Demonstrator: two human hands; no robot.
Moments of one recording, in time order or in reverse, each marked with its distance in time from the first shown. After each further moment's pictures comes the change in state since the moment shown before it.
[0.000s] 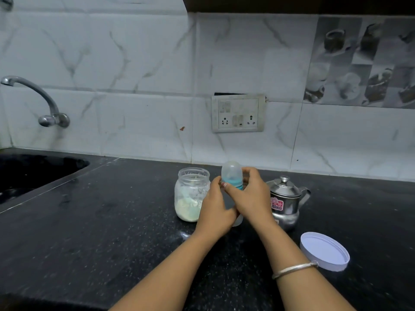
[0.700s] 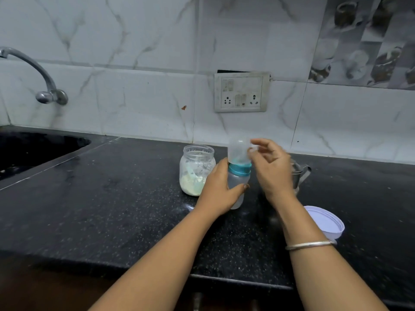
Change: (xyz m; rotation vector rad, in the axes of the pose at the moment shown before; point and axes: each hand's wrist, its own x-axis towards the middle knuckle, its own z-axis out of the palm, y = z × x) left_hand -0.011 -0.004 -0.010 0.108 -0.052 0.096; right_hand -0.012 -0.008 -0.025 0.369 0.093 -0.098
